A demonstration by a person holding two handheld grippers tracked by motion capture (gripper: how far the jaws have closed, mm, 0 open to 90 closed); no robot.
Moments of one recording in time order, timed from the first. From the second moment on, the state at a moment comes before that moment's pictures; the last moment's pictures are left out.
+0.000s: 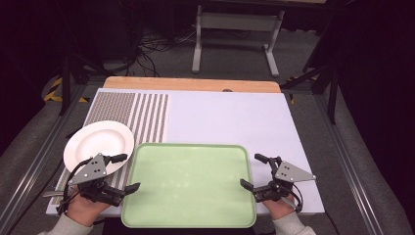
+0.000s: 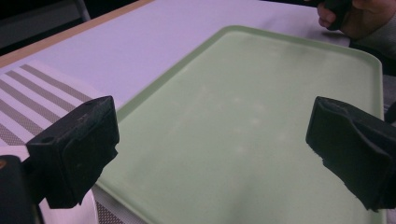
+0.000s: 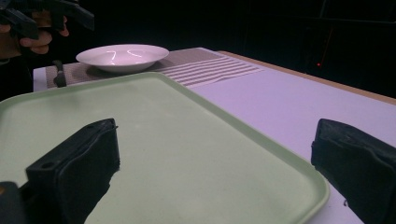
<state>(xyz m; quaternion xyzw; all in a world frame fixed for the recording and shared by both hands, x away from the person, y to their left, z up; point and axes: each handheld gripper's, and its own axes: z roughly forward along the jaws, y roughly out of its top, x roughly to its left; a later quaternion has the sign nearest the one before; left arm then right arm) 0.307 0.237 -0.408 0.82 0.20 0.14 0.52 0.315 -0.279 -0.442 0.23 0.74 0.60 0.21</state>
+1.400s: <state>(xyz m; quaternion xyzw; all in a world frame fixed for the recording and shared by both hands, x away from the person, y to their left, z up) 0.310 0.291 -0.395 0.90 0.16 0.08 0.39 0.316 -0.279 -0.443 0.23 0.75 0.59 0.20</state>
